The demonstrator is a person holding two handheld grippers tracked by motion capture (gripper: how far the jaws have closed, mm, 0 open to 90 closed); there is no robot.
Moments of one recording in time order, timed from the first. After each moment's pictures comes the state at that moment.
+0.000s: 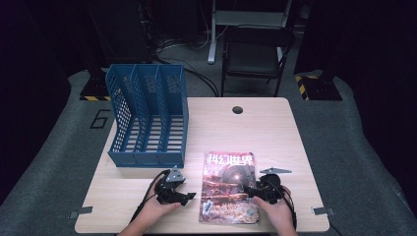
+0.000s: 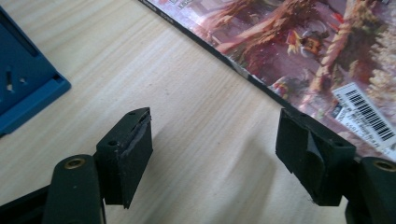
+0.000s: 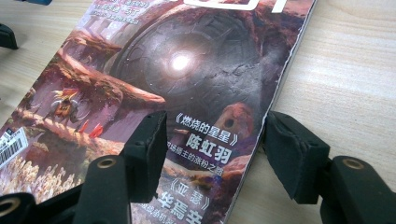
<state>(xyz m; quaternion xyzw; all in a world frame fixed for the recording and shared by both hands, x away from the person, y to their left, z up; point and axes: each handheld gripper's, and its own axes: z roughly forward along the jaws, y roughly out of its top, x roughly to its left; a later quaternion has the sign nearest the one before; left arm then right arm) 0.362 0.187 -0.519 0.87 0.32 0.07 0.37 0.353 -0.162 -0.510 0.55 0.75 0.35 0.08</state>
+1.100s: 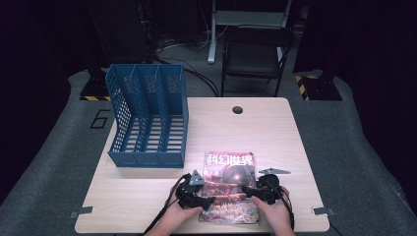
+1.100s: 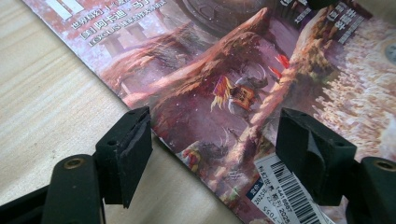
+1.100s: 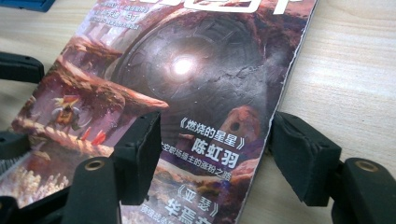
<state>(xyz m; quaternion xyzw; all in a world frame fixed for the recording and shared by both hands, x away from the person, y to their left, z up) 0.345 0.121 -0.519 0.86 0.33 0.08 0.37 0.352 -0.157 -0.511 0.56 0.74 0.36 0.09</state>
